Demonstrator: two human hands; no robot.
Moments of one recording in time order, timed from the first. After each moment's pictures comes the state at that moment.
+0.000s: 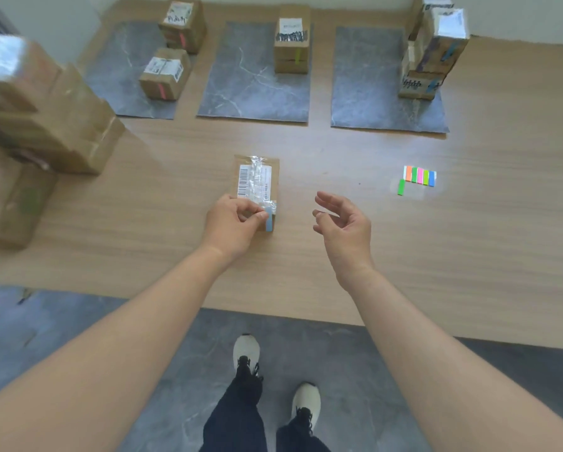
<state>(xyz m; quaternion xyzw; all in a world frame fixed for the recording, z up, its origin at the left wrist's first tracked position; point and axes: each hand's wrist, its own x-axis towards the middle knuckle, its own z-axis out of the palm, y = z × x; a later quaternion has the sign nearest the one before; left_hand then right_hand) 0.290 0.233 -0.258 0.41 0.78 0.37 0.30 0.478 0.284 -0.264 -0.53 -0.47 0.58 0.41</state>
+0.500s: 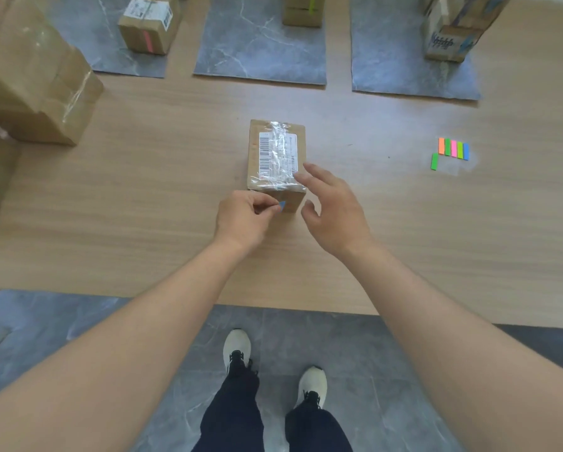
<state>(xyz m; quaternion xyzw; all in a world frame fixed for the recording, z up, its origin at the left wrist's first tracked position) 0.245 0.237 -0.341 0.42 0.77 0.37 0.32 0.408 0.297 -0.327 -0.47 -0.81 0.27 0.20</state>
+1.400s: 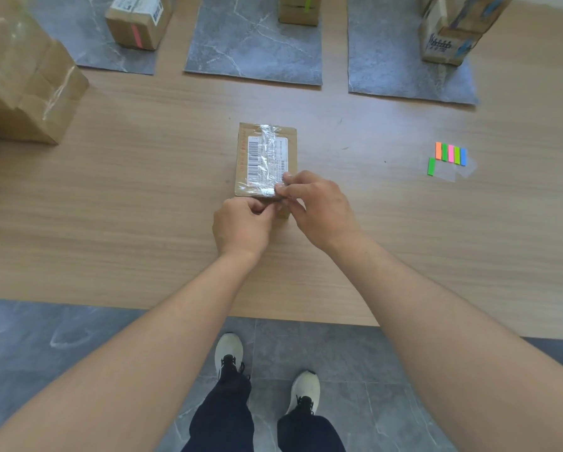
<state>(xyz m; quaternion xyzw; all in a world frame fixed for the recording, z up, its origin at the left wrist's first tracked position) 0.267 0.254 -0.351 0.34 0.84 0.35 0.25 0.397 0.327 -0.340 -0.43 -0.85 0.27 0.18</state>
